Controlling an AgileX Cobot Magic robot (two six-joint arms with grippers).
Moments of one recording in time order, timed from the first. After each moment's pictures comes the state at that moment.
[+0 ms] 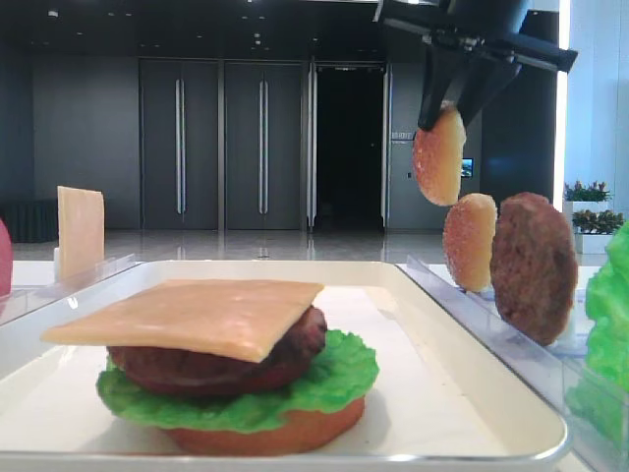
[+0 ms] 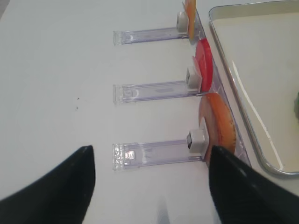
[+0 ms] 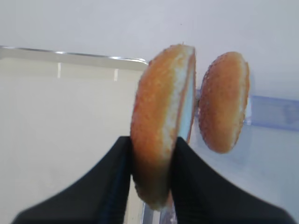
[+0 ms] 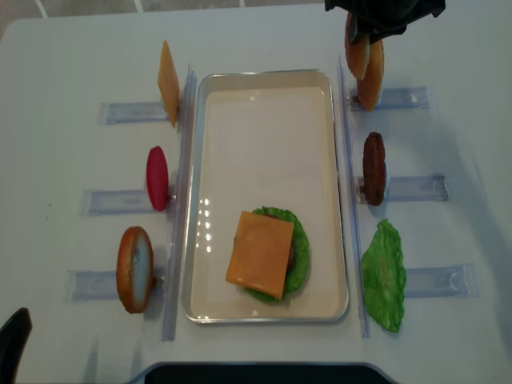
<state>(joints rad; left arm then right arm) 0.00 -0.01 -0.47 0.01 1.11 0.06 0.36 1.86 -1.64 0.18 0.98 0.15</state>
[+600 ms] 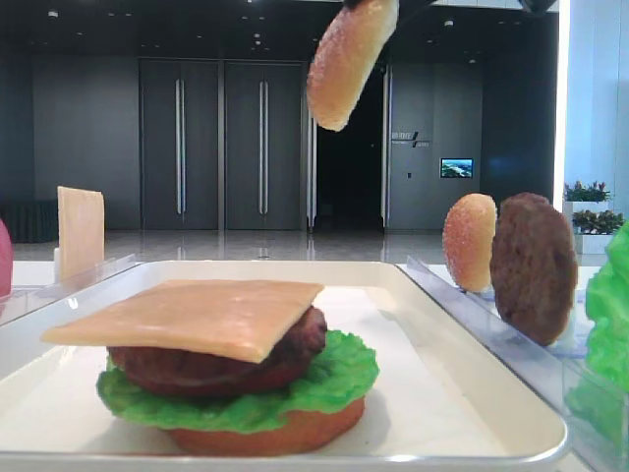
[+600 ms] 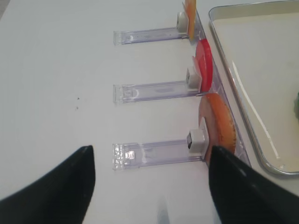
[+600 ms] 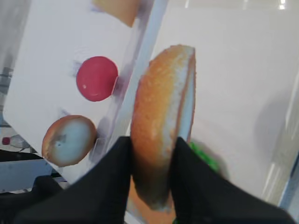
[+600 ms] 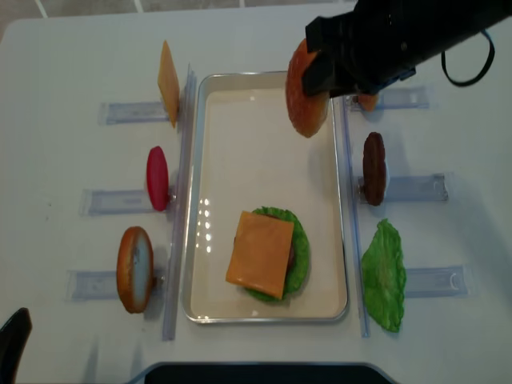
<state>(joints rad) 0.00 -0.01 -0.47 0.01 1.11 0.06 0.43 1.53 -1.21 0.79 0.87 -0.26</state>
